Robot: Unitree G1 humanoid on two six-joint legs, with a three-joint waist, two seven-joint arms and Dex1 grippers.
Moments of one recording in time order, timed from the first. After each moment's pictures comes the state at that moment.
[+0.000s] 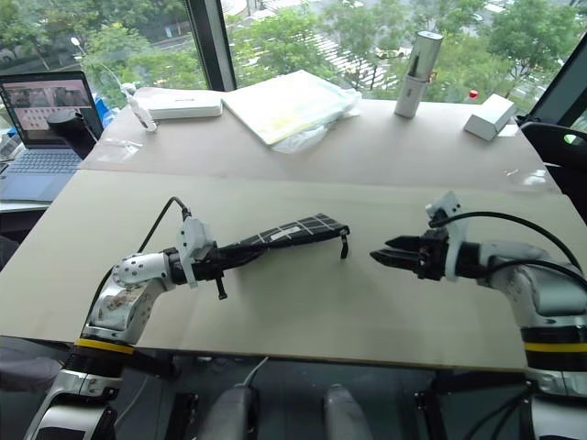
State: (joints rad) left arm -0.42 0.47 -0.09 0.16 -0.31 0.02 -1.11; right arm -0.32 -0.91 -0.19 -0.04 0.62 0.82 1.08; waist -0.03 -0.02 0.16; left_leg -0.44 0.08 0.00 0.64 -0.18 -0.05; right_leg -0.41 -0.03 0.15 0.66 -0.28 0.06
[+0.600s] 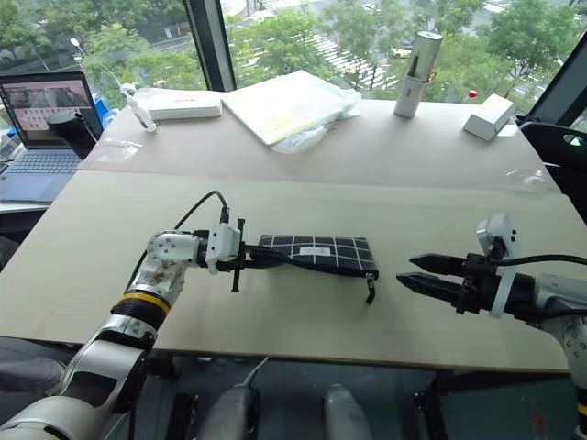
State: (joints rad) left arm -0.71 0.36 -0.17 0.75 -0.19 -0.51 -1.40; right arm -0.05 -0.90 -0.41 -0.27 0.77 0.81 1.06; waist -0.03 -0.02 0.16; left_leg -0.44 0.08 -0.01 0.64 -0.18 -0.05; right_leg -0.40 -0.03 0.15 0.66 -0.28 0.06
